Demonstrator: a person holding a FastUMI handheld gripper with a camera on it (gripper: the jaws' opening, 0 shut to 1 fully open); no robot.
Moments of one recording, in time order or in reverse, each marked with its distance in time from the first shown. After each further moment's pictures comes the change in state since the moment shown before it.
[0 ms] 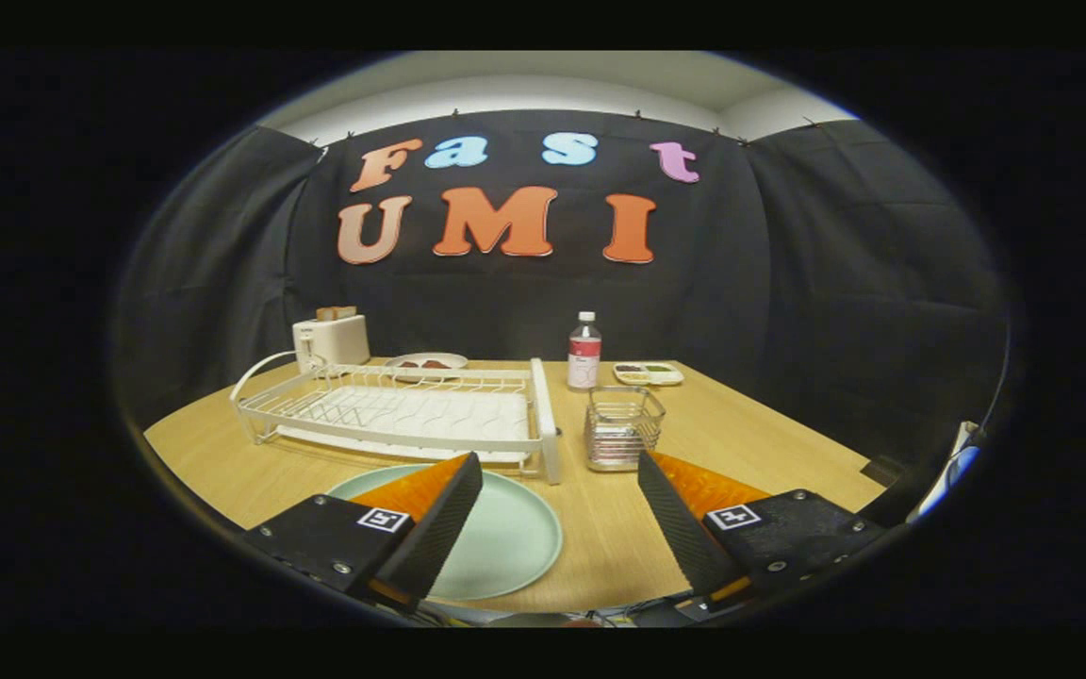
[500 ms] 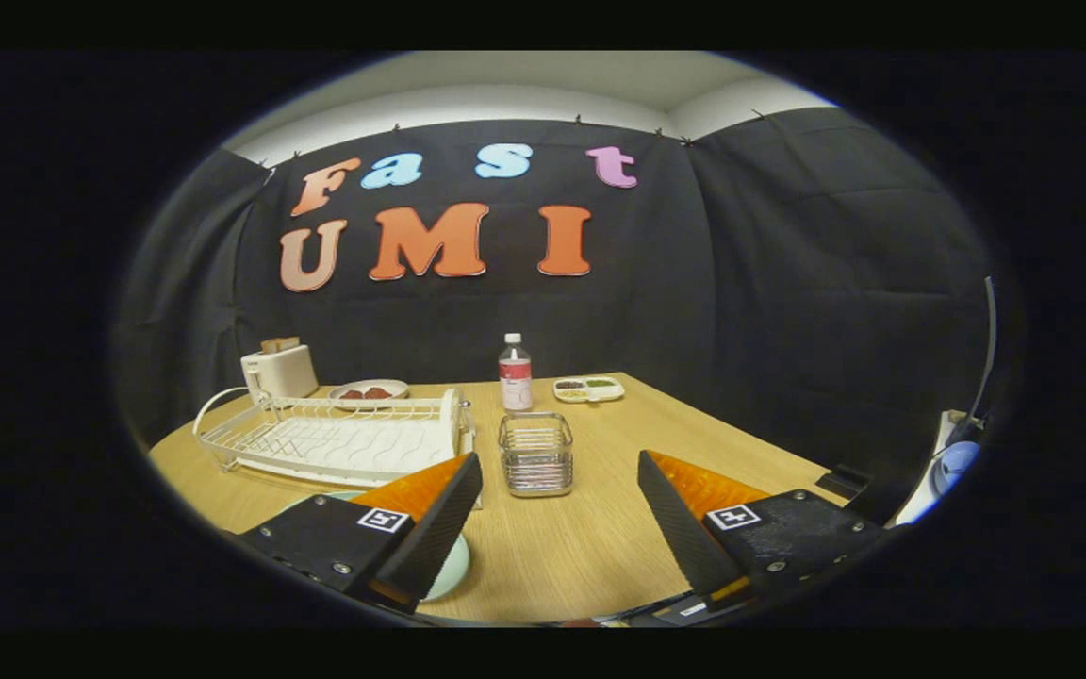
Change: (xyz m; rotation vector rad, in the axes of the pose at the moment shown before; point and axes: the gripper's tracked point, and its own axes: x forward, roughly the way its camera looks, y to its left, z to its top) arm 0.007 -0.072 0.020 0.084 -0.032 -0.108
